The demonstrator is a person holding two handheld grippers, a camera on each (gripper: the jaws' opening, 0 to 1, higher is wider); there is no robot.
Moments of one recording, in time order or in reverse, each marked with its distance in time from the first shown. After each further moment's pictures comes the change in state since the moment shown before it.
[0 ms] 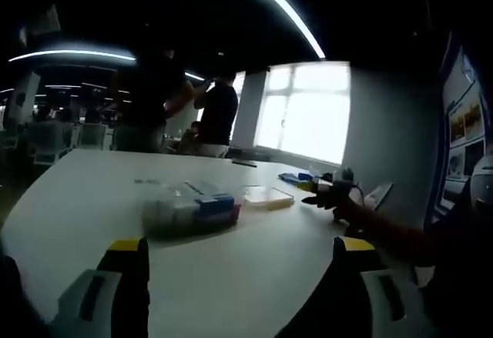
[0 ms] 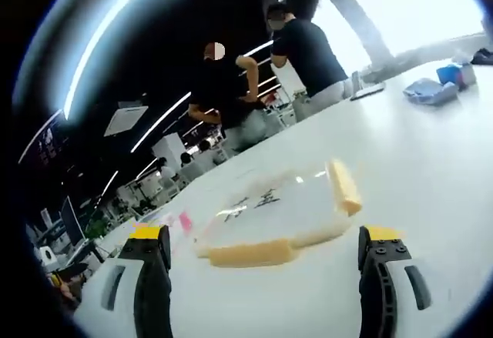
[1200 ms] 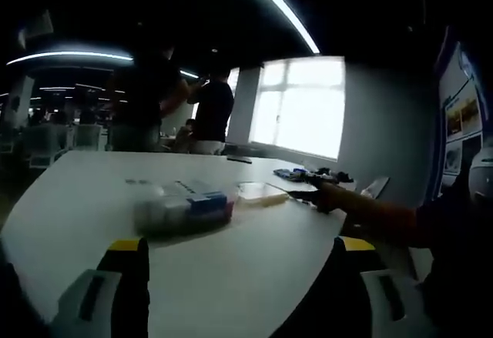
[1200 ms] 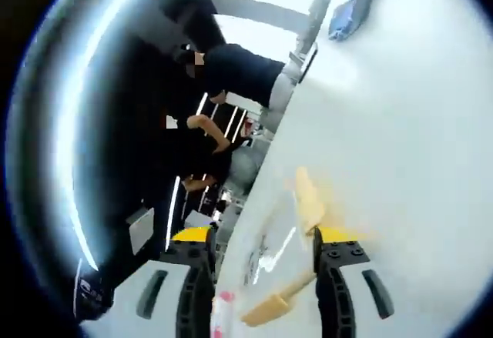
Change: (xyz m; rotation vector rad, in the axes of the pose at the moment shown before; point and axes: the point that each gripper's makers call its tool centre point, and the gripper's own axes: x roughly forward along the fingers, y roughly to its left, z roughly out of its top) left arm 0.006 -0.011 -0.002 0.023 0.024 -0.026; right arm 0.019 -0.064 0.019 0.620 -0.090 -0.044
